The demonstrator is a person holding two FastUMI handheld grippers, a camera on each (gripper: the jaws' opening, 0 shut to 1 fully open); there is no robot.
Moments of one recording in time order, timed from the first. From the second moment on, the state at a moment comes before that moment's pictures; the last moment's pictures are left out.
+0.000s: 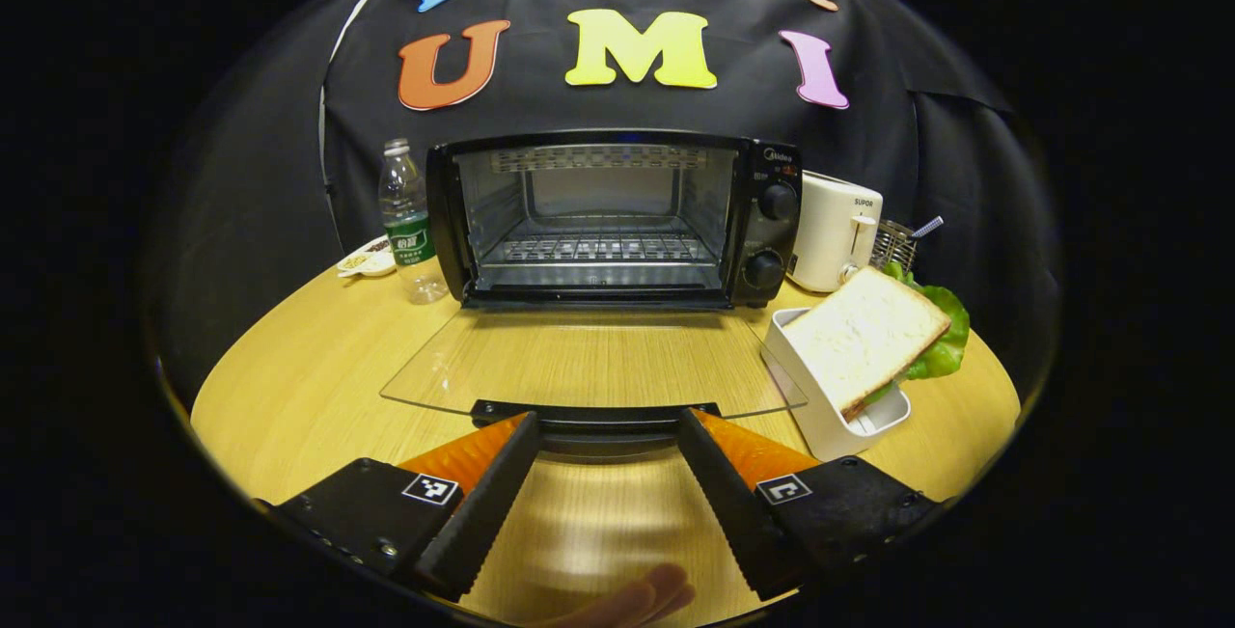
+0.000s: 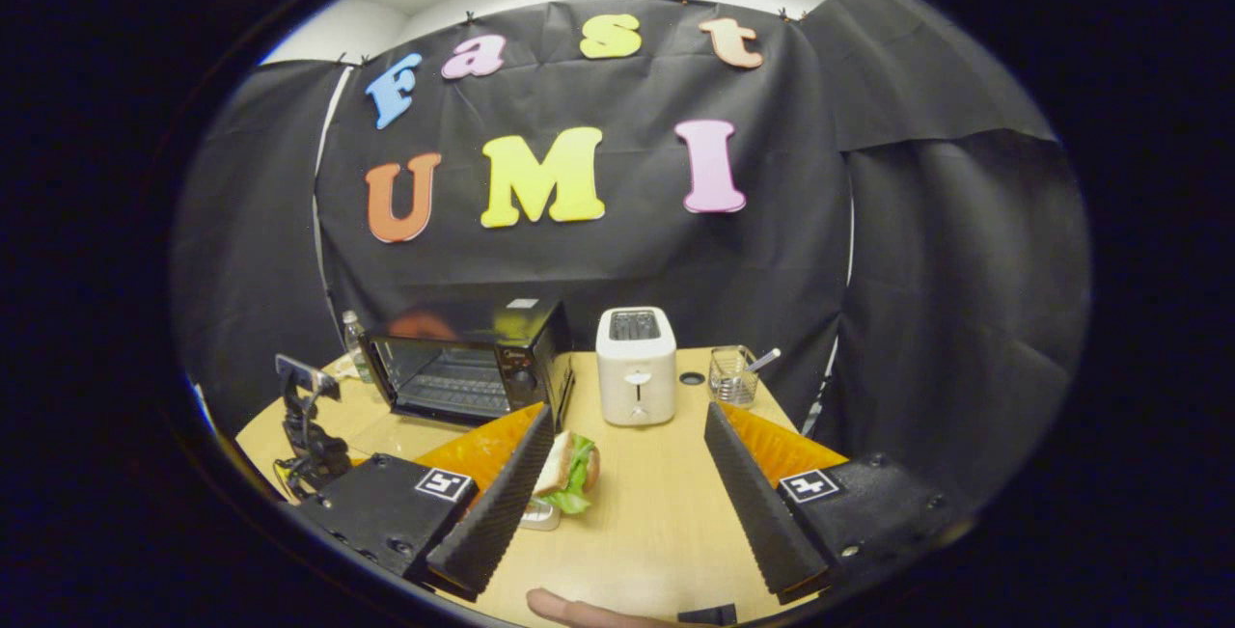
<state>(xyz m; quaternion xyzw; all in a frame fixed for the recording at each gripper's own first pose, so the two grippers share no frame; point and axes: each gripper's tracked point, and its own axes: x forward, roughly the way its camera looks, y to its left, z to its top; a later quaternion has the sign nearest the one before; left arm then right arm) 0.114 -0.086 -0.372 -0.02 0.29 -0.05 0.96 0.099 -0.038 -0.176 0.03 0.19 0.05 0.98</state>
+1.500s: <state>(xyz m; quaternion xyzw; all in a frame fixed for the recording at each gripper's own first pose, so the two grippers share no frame) 0.026 -0.023 -0.084 -0.04 0.03 0.00 1.00 0.155 0.061 -0.346 0.27 0.57 0.33 0.70</state>
